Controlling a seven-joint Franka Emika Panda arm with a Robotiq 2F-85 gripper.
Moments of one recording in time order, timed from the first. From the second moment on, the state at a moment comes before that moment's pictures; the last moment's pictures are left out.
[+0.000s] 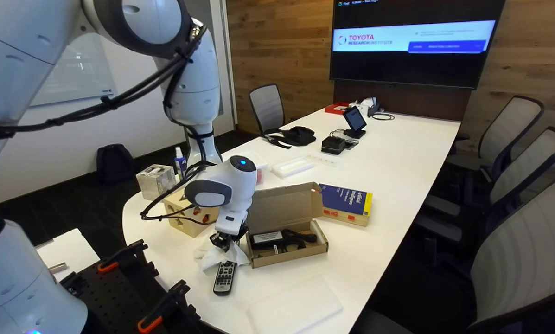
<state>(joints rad) -0.30 0.75 0.24 -2.37 0.54 2.99 1.12</state>
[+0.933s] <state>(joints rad) 0.06 0.53 -0.12 -2.61 0.62 3.00 1.20</state>
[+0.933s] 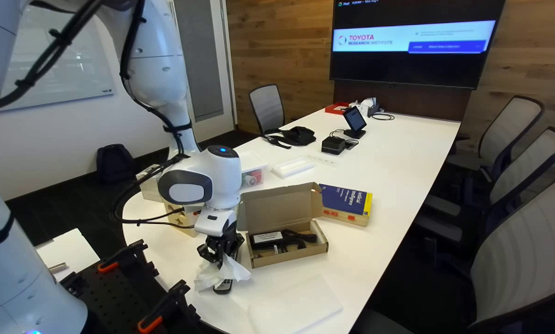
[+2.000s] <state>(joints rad) 0.30 0.59 -0.27 -2.55 0.39 3.00 1.60</state>
